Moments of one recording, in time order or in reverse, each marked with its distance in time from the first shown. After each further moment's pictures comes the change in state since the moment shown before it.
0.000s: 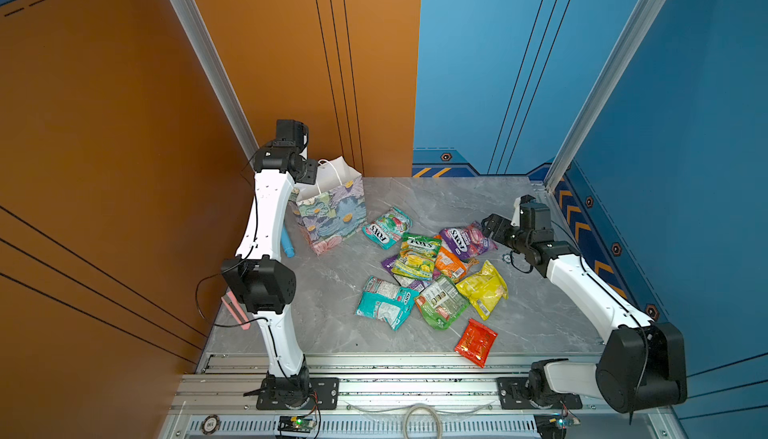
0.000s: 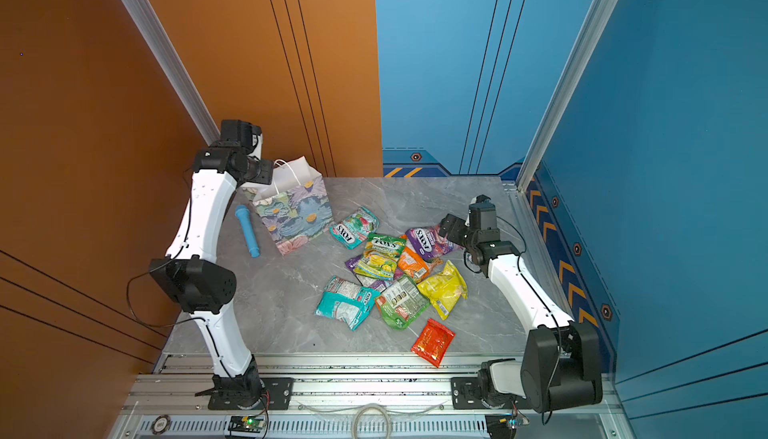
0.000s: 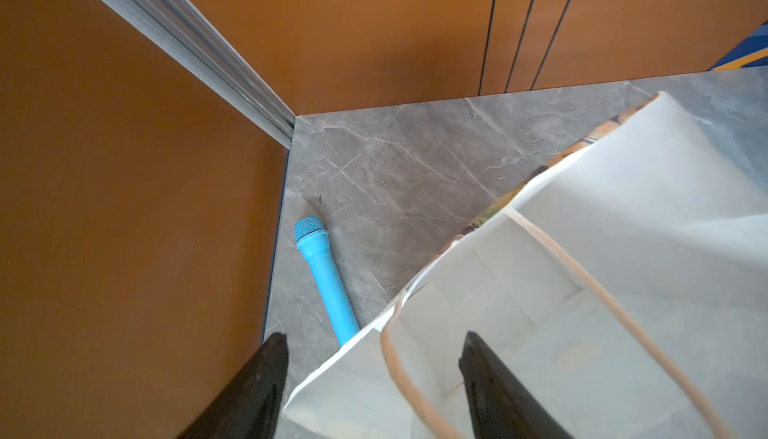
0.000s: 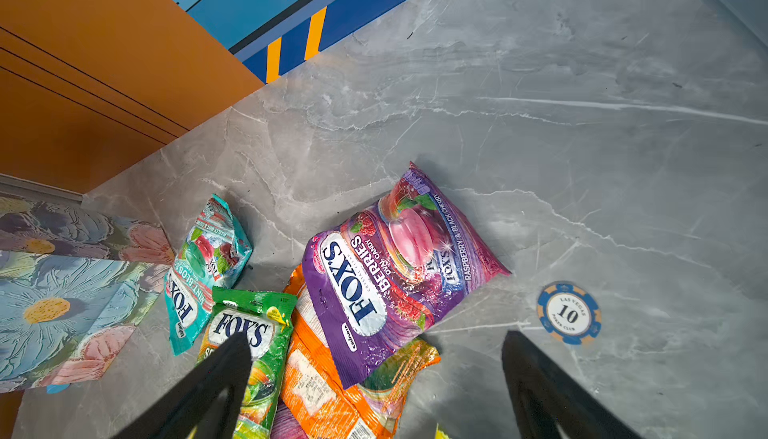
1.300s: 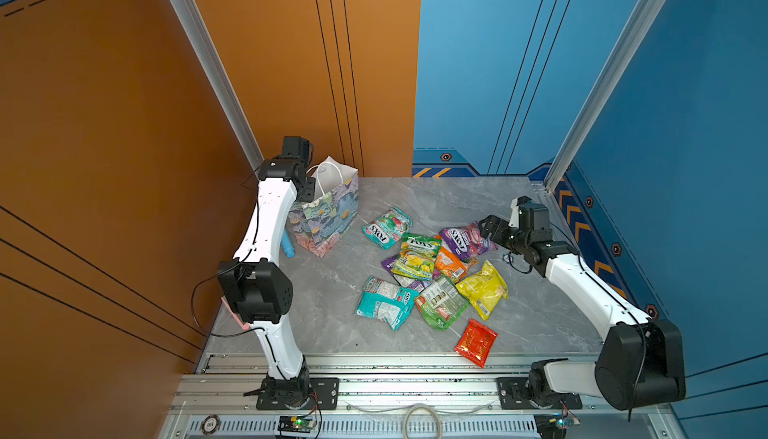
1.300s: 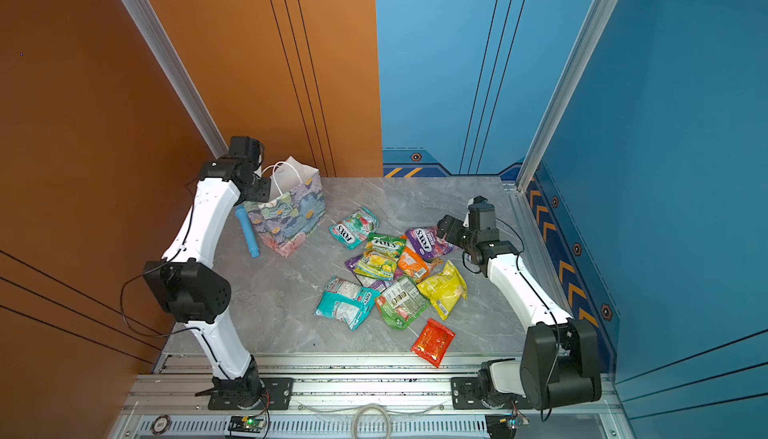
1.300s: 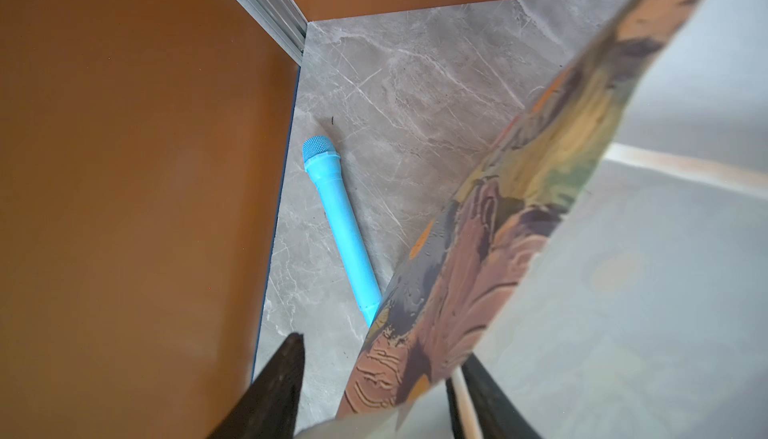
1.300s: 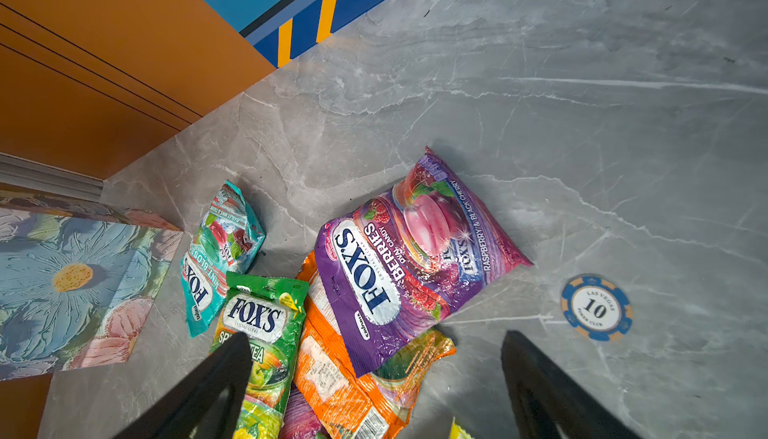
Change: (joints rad) left arm -0.008 -0.112 -0.245 -0.032 -0.065 -0.097; right arm 0.000 0.013 -0.003 0.003 -0.055 0.010
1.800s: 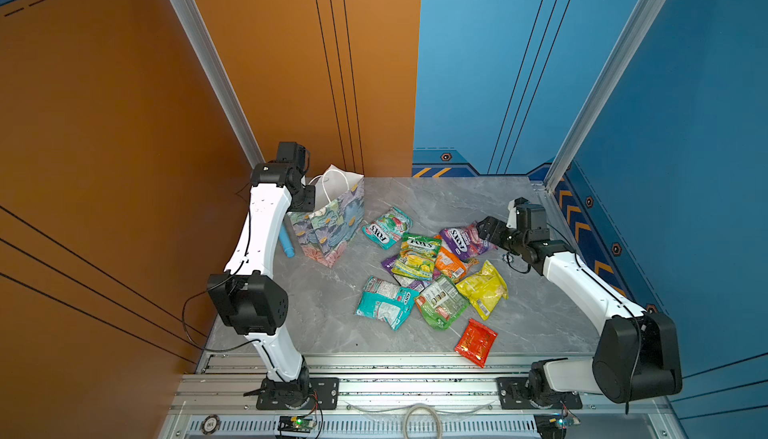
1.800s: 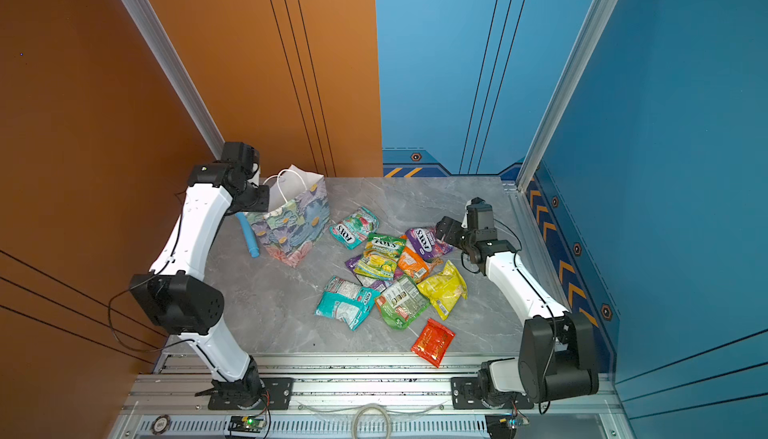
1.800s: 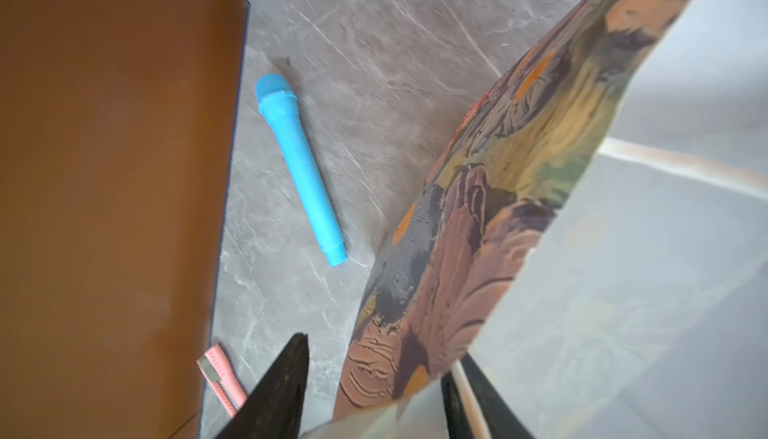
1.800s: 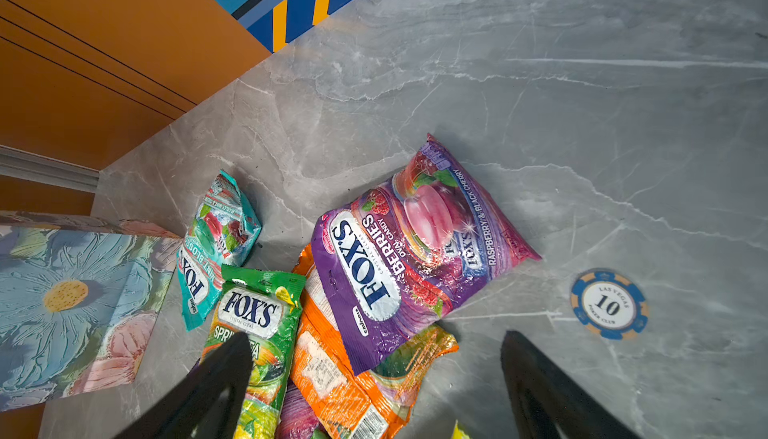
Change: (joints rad) left arm 0.018 -0.095 -0.064 -0.122 0.159 -0.068; right arm 0.000 0.033 -0.001 0.008 -0.019 0.005
